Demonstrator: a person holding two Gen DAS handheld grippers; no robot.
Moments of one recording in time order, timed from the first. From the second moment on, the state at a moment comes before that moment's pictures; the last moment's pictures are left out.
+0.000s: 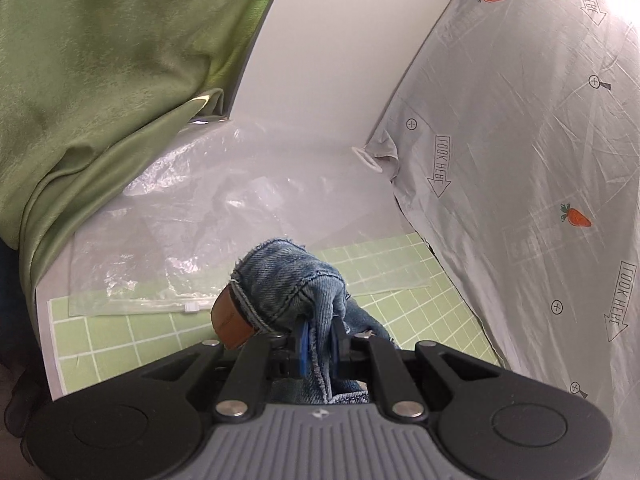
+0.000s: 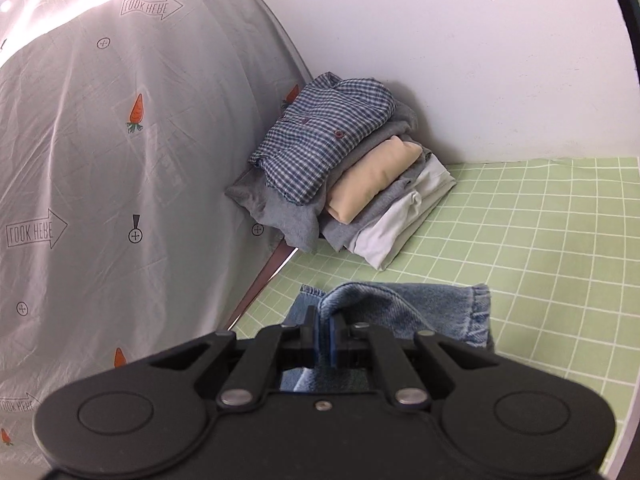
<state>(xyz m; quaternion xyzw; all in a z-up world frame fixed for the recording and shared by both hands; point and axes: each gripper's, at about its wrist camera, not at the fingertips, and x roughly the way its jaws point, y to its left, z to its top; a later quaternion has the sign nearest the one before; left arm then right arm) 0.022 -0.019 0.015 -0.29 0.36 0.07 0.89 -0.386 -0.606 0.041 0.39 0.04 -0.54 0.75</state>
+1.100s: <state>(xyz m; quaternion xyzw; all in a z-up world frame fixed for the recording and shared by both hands) 0.109 -0.168 -0.072 -0.12 0.47 0.03 0.87 -0.232 -0.701 -0.115 0.35 0.27 -0.59 0.68</state>
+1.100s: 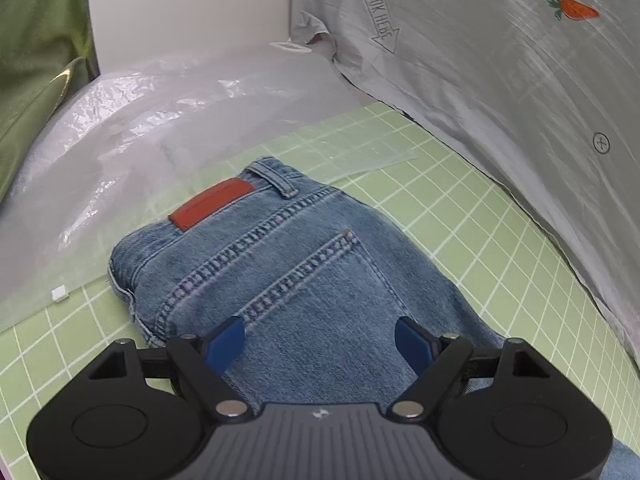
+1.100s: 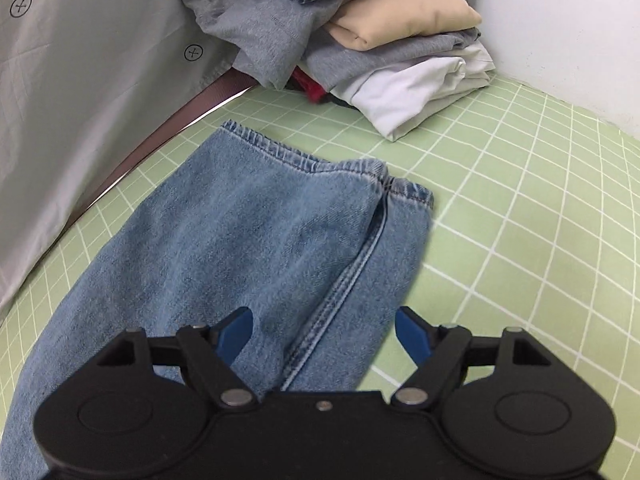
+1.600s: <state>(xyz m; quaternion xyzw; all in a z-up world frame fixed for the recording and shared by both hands) 0.072 -0.243 -0.096 -0.03 0.52 -0.07 0.85 -0.271 -0.703 -0.121 0.30 0.31 -0.61 0.67</state>
